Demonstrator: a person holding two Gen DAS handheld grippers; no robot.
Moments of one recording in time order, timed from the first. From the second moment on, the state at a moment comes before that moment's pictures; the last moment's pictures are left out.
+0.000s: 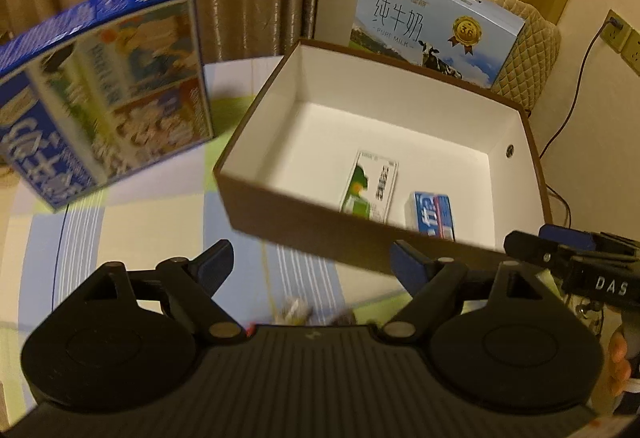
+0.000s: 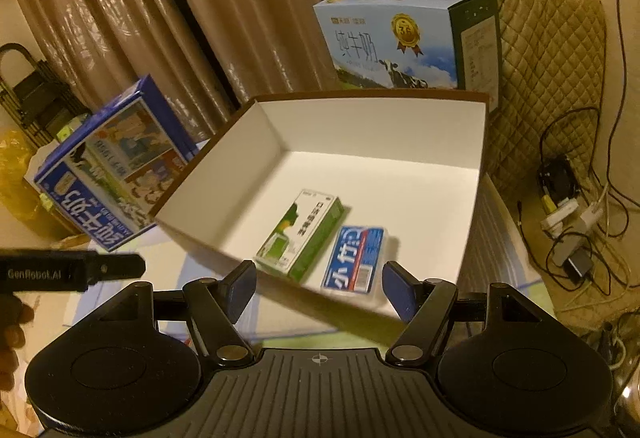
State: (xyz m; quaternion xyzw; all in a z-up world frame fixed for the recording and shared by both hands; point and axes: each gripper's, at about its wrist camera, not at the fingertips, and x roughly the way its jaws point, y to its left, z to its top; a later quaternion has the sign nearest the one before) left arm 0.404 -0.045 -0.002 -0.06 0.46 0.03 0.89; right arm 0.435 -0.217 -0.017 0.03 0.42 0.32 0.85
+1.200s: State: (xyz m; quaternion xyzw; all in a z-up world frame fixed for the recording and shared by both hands) left arm 0.258 0.017 -0.004 -0.05 0.47 -0.01 0.88; right arm 0.284 -0.232 -0.002 0.04 0.43 0.26 0.87
